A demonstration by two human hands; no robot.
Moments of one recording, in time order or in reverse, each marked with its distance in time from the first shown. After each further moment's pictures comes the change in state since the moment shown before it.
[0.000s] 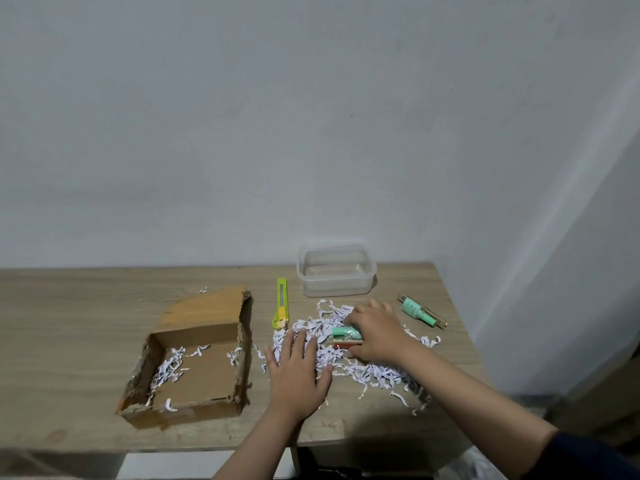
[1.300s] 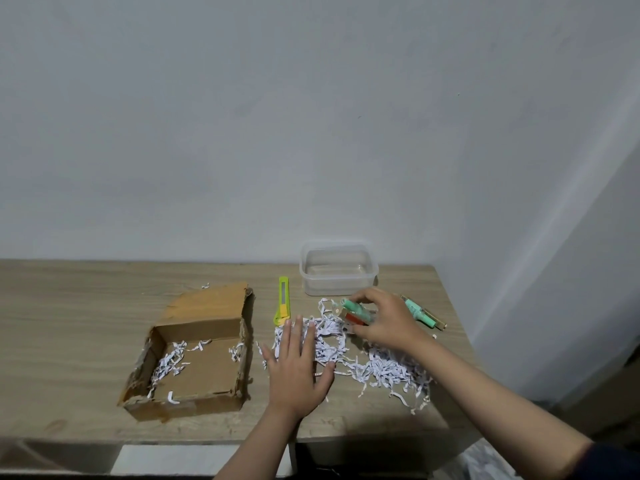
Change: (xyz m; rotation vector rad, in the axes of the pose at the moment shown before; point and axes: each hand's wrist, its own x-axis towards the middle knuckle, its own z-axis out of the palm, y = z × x) left_hand -0.004 -0.002 0.000 -0.053 0.115 0.023; right_hand -0.012 -0.004 -0.032 0.504 0.239 0.070
